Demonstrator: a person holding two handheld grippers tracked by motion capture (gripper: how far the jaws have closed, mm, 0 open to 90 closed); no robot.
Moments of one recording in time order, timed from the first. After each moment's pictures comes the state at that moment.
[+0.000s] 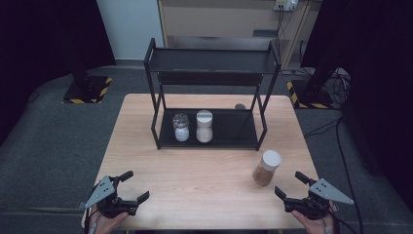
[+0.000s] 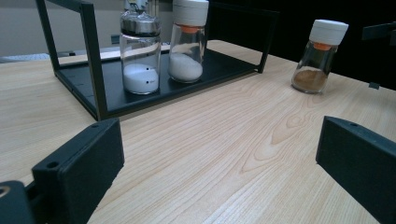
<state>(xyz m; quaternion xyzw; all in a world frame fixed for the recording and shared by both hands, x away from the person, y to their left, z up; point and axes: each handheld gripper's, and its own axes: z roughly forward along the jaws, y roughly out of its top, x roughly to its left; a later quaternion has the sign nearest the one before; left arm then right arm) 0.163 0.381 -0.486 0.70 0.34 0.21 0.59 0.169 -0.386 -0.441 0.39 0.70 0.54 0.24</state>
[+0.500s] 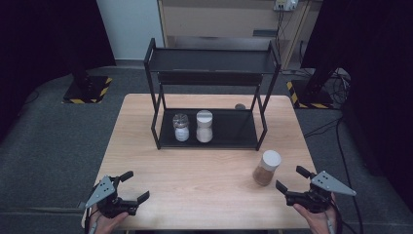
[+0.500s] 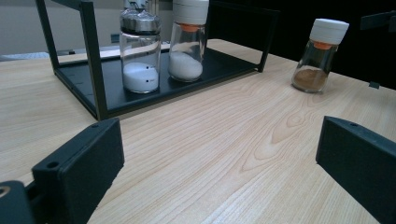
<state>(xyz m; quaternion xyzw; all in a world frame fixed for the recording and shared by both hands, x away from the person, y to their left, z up) 0.163 0.381 -0.486 0.70 0.34 0.21 0.59 0.184 -0.388 -0.421 0.39 0.71 0.54 0.23</state>
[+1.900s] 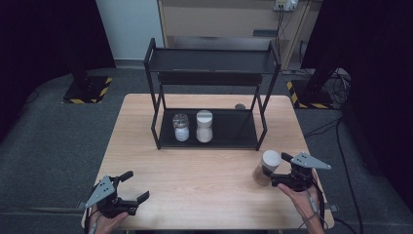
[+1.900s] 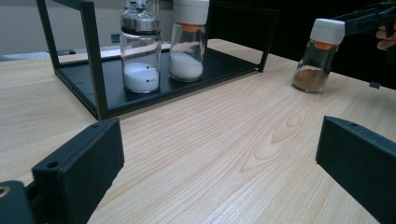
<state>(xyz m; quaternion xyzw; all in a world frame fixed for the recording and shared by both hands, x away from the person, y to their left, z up) 0.163 0.381 -0.486 0.70 0.34 0.21 0.59 0.244 -0.354 -0.411 0.40 0.74 0.50 0.21</state>
